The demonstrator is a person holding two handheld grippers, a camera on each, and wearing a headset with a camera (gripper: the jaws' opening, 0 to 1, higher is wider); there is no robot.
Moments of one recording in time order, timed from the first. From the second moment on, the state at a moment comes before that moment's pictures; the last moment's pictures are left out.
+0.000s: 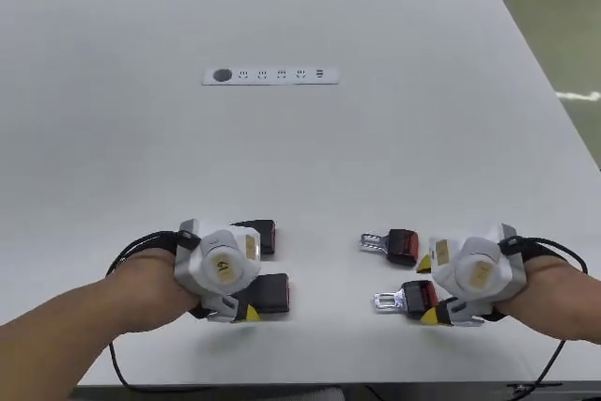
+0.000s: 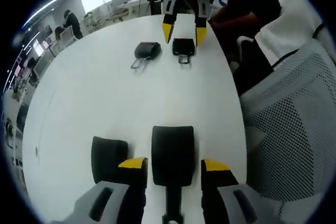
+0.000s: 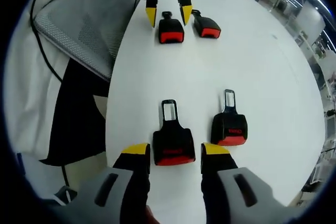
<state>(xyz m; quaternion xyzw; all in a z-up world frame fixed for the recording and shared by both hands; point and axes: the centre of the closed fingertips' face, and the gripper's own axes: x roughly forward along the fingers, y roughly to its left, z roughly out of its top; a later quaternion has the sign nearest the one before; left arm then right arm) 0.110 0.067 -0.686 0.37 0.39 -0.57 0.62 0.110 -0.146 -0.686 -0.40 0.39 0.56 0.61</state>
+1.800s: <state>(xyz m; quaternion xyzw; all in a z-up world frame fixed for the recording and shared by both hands) 0.109 0.068 -0.695 0.38 0.40 -0.57 0.61 0.111 -0.006 -0.700 -0.39 0.38 0.58 0.61</state>
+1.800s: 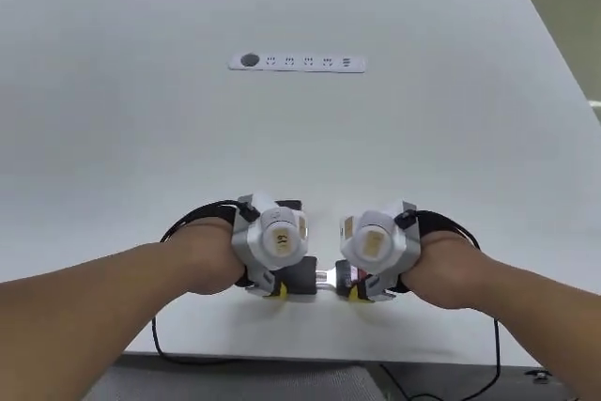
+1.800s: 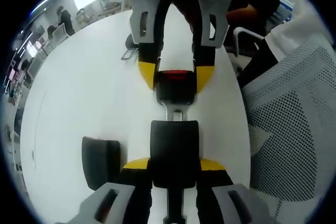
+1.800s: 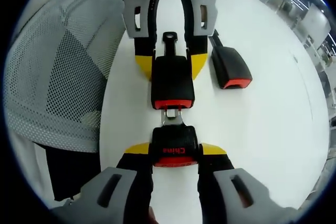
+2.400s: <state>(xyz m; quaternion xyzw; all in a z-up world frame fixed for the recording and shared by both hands) 0.109 0.066 -0.696 0.38 0.39 -0.59 0.60 0.108 0.014 -0.699 -0.36 0.39 0.58 0.62</state>
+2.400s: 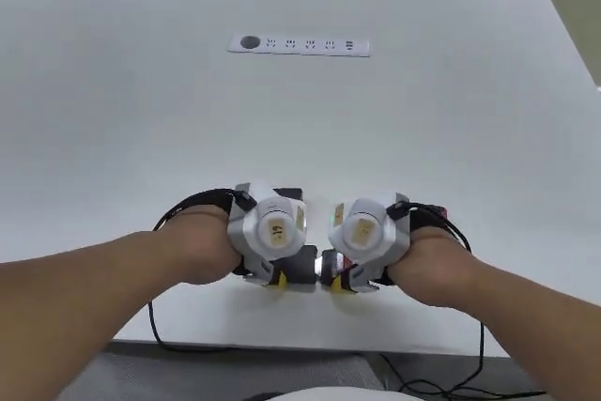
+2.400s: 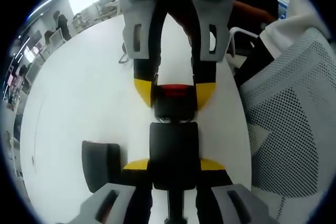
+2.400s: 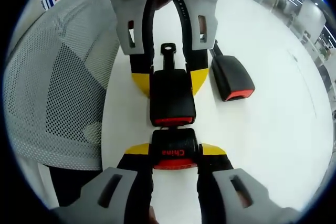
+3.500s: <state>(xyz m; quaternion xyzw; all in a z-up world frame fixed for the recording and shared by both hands) 0.112 0.071 -0.658 0.32 0.36 -0.55 0.68 0.111 -0.011 -0.665 -0.32 0.37 0.56 0.67</state>
